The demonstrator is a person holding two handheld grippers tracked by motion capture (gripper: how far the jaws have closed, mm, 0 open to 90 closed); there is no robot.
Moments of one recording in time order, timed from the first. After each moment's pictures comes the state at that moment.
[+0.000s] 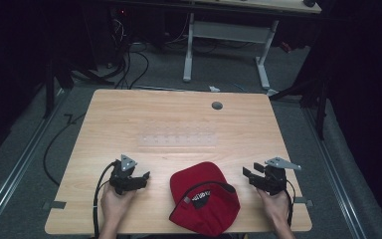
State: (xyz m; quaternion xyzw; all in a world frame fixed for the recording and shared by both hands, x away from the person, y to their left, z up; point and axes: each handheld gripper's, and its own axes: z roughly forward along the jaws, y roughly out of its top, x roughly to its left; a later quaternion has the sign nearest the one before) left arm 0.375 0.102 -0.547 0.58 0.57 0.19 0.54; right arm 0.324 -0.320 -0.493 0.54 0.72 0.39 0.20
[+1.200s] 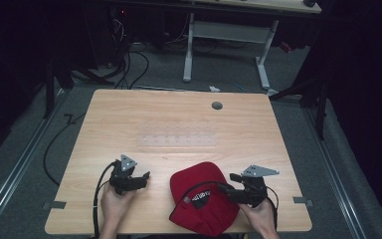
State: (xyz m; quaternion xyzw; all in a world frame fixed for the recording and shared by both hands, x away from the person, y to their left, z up) left arm 0.375 0.102 -0.547 0.58 0.57 0.19 0.54; right arm 0.300 -0.255 -0.480 0.44 0.79 0.42 0.11
